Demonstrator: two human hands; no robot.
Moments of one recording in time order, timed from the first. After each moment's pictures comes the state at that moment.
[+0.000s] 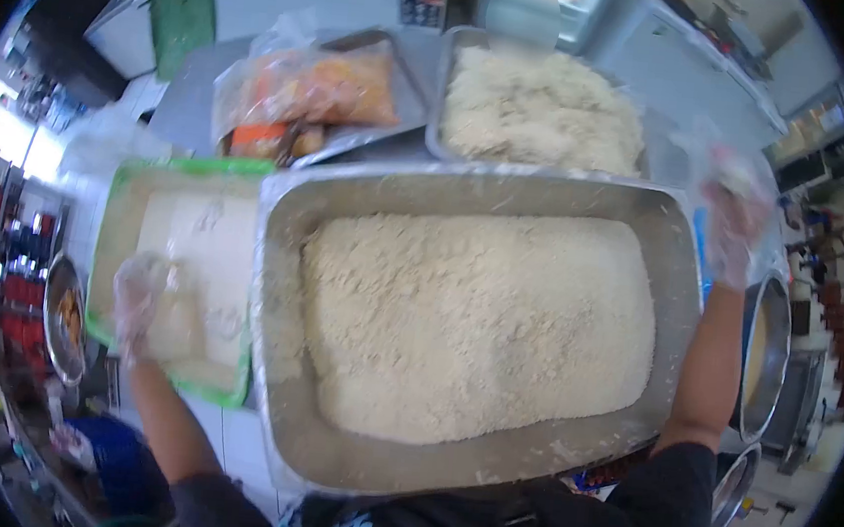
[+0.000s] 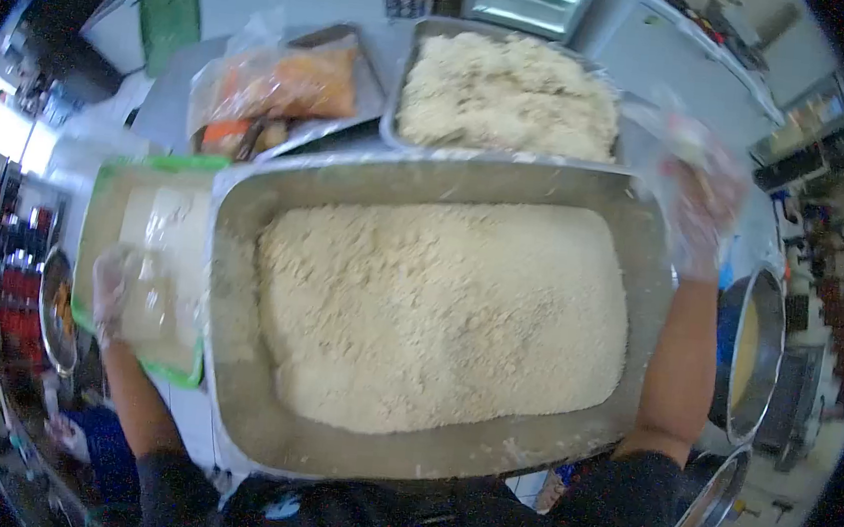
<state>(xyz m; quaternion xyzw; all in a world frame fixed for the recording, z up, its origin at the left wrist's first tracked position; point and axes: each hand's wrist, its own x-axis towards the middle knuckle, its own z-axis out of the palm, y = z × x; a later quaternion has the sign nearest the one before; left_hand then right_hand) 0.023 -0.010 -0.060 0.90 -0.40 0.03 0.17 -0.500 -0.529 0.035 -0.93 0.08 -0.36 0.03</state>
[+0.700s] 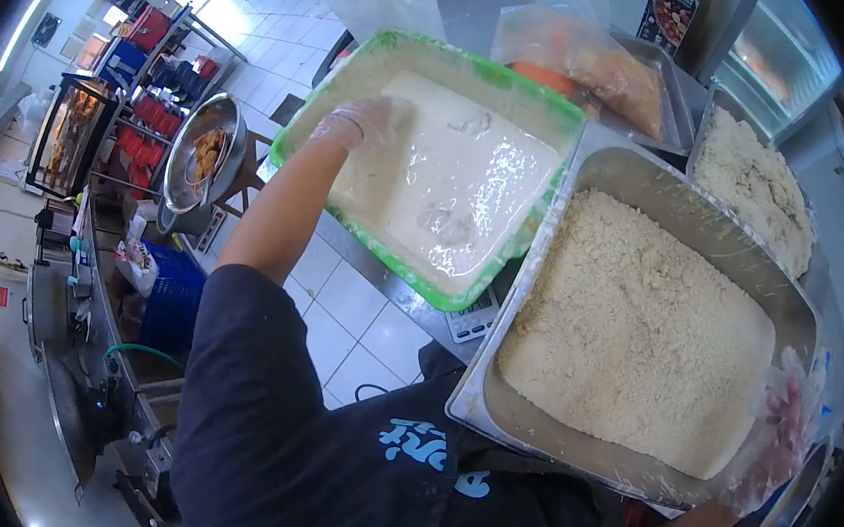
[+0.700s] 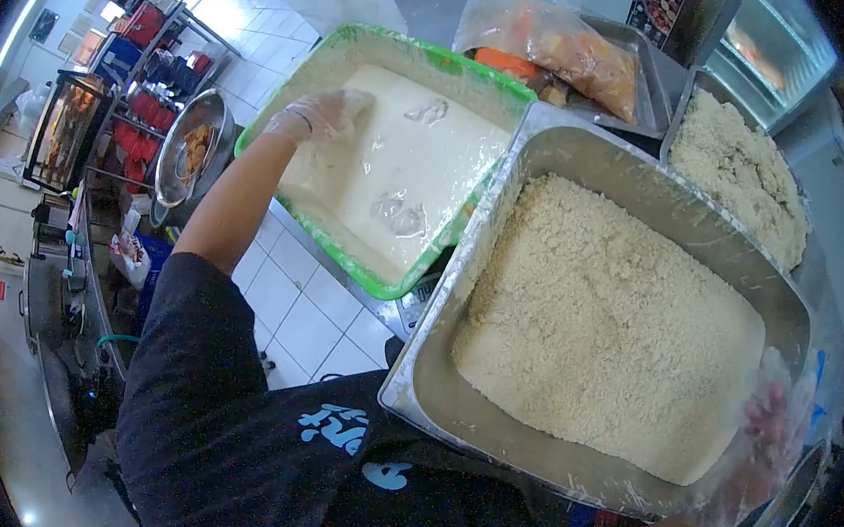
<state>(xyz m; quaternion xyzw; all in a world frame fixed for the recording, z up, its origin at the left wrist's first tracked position) 0.093 -0.019 -0.066 0.88 -0.45 -0.10 -0.06 -0.466 -0.291 0.060 -0.90 0.43 -0.07 0.00</state>
